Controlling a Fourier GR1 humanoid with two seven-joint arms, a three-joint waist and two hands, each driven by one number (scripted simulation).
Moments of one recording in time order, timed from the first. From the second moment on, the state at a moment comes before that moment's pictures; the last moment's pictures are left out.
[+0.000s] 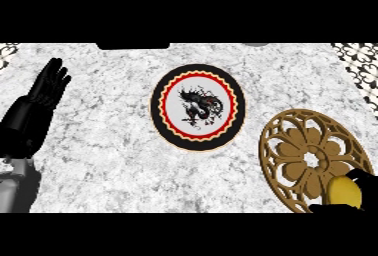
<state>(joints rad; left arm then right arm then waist) -0.22 0.32 0.08 -1.65 0.09 -0.04 0.13 0.24 -0.62 0.22 -1.76 0.76 -0.02 0.81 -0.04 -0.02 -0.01</state>
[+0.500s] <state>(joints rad) -0.24 0.31 0.09 -1.63 0.08 -0.05 0.12 0.44 -0.60 0.21 -2.13 0.93 -0.14 0.88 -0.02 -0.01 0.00</state>
